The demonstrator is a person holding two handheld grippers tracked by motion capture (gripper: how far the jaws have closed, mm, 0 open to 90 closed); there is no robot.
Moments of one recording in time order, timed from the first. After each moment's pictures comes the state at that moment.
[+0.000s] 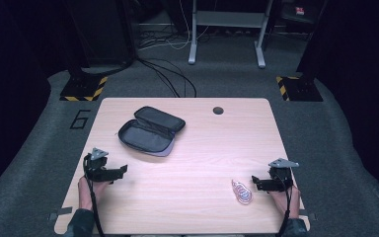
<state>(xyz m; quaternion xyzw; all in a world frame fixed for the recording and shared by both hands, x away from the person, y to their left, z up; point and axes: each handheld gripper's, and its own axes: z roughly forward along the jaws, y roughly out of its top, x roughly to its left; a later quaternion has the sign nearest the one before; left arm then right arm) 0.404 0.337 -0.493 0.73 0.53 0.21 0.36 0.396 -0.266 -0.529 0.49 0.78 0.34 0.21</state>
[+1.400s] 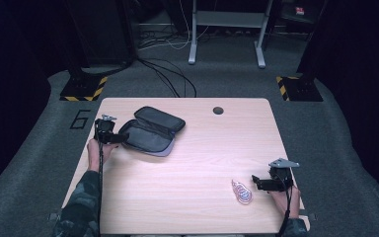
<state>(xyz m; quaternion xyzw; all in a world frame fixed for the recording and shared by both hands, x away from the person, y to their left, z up) 0.531 0.341 -0.484 0.74 0.55 0.23 0.31 0.397 -0.267 -0.528 0.48 0.78 0.34 0.21</state>
